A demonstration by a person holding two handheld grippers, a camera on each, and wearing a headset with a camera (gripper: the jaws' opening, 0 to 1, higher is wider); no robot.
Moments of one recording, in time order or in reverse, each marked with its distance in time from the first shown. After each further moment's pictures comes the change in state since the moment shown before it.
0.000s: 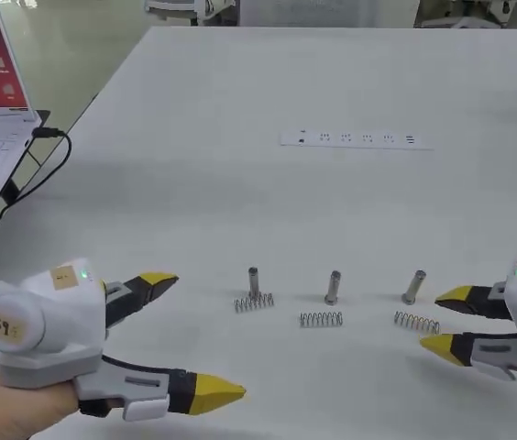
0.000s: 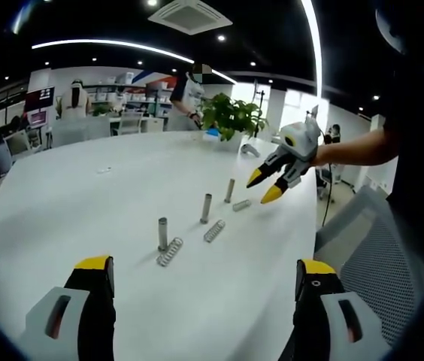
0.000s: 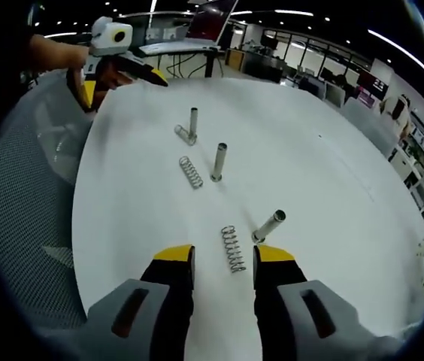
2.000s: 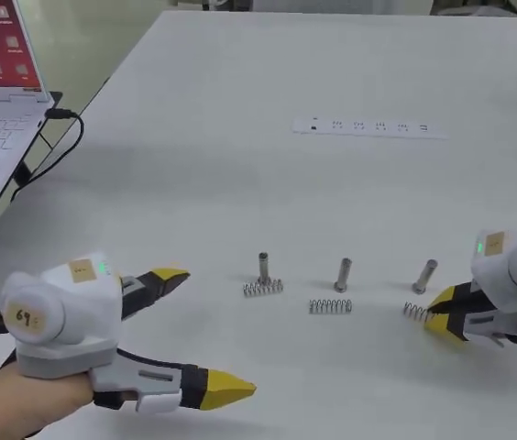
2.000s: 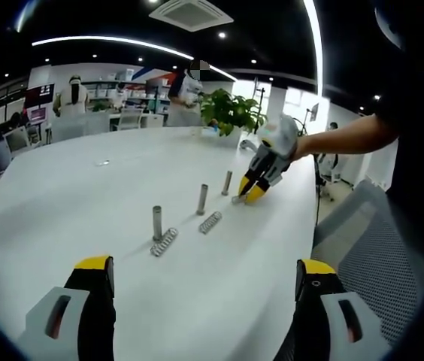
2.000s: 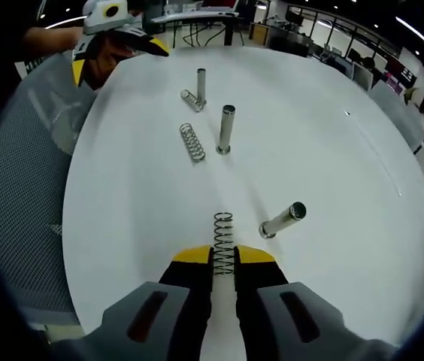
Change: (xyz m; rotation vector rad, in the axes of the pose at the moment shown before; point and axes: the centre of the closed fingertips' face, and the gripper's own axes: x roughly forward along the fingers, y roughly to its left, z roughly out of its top) left arm 0.000 -0.007 -0.014 -0.007 0.018 -0.002; right arm 0.033 0.000 -0.022 -0.046 0.165 0.141
